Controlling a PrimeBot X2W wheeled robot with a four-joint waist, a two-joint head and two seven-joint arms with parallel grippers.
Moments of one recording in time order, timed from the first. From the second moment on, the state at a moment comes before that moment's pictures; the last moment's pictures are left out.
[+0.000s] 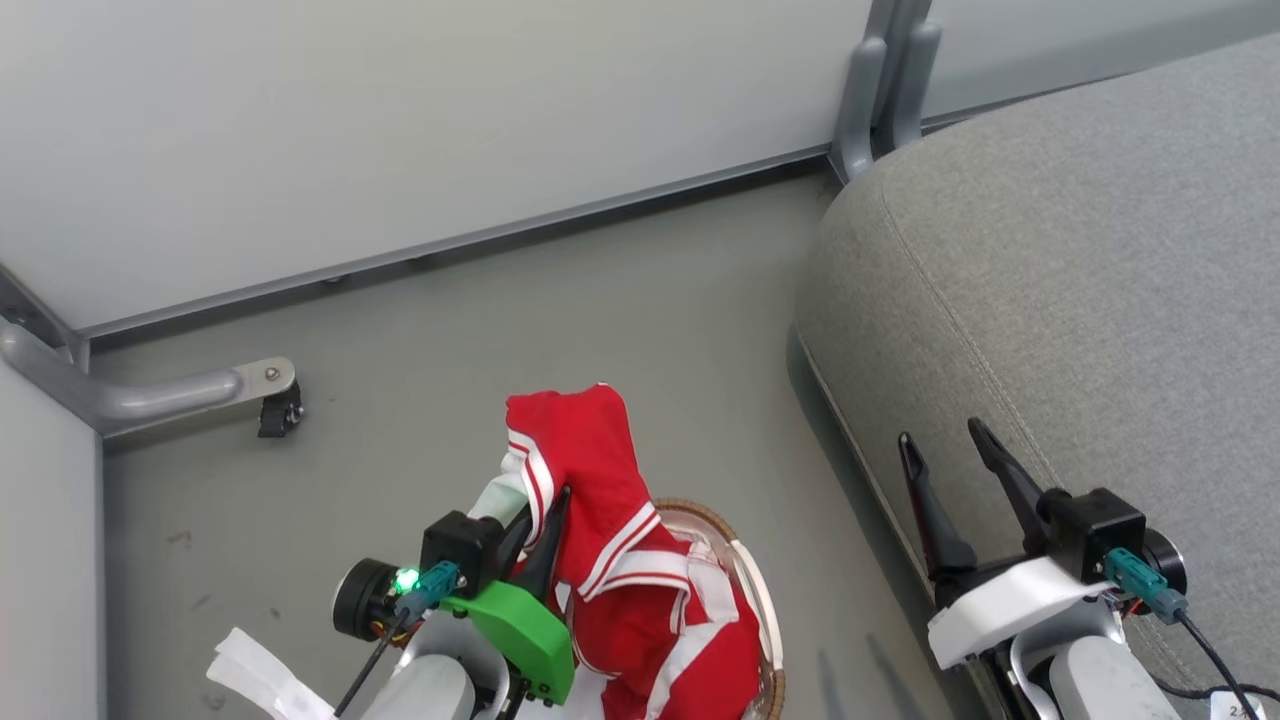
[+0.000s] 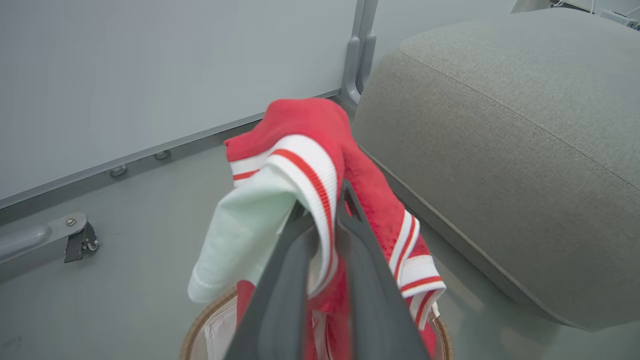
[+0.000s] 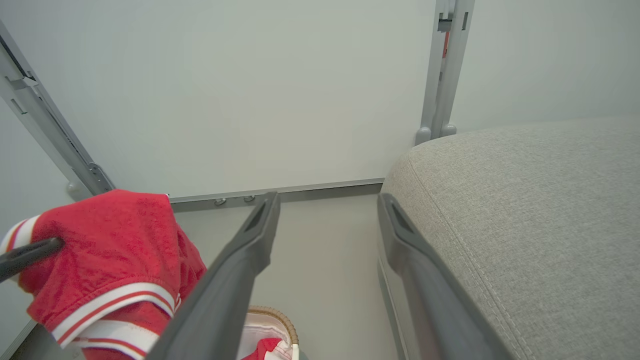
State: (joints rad) left arm -0.32 0.10 -0.60 0.63 -0.41 -0.09 -0.26; right arm -0.13 -0.07 0.11 0.24 0.19 0.13 -0.26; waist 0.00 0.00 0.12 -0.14
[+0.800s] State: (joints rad) left arm -0.34 0.05 -0.48 0.29 -0.37 -0.12 -0.26; right arm -0.04 -0.09 0.26 0.35 0.20 0.13 -0.26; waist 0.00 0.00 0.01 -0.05
